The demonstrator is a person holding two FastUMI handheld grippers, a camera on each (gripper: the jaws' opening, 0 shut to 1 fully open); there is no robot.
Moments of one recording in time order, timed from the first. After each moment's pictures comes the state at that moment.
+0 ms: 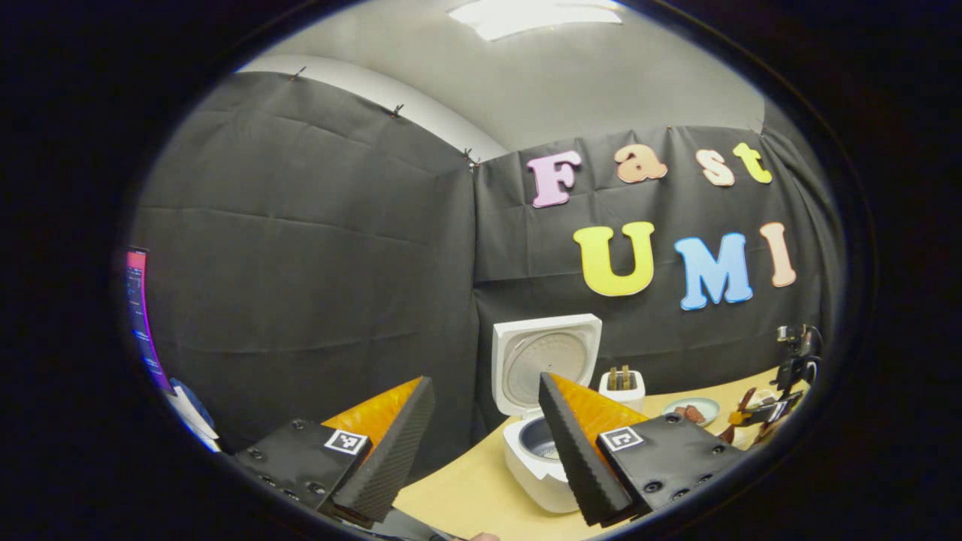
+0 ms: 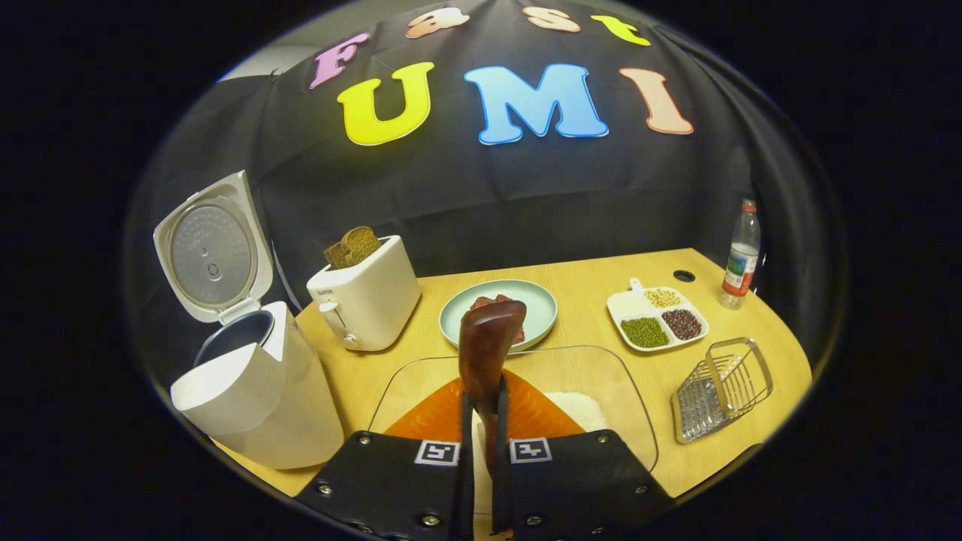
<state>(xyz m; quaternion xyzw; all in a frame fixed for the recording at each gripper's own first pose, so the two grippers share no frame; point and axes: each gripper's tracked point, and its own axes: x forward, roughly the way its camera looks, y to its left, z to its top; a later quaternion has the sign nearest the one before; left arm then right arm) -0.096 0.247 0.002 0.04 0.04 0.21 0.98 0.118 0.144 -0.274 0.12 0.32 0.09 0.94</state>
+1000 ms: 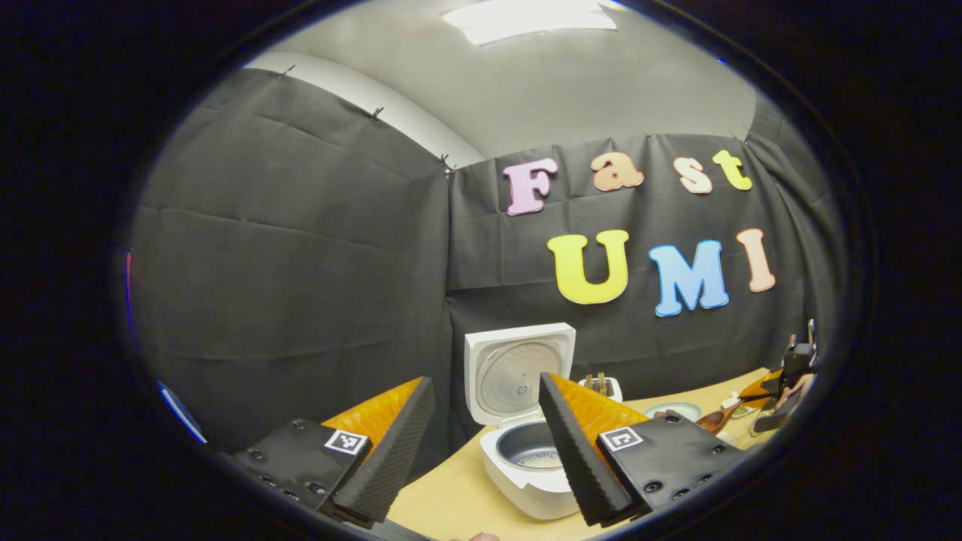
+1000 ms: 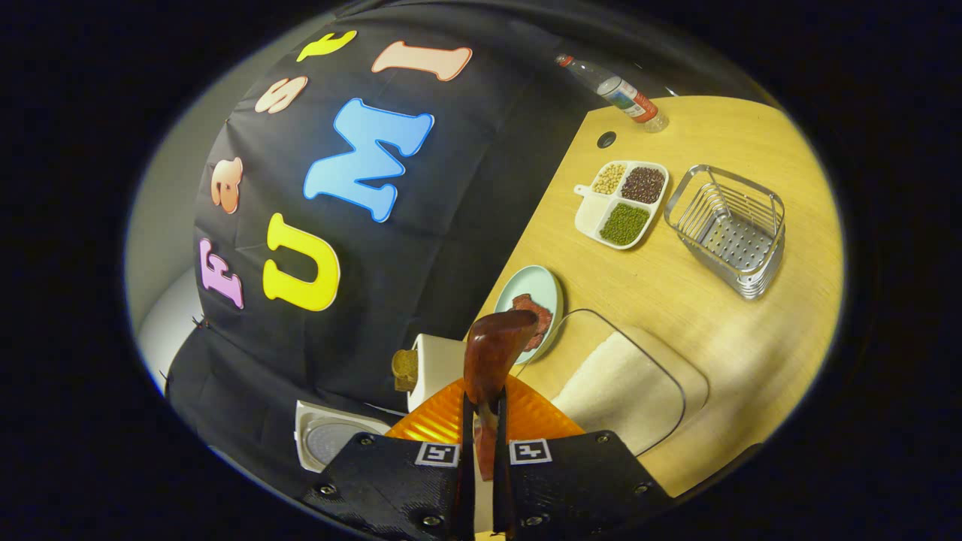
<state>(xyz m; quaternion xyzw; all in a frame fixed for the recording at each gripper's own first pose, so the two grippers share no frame) -0.073 0.232 0.009 0.04 0.02 0.15 0.99 0.122 0.112 -0.203 0.56 0.30 0.03 0.77</state>
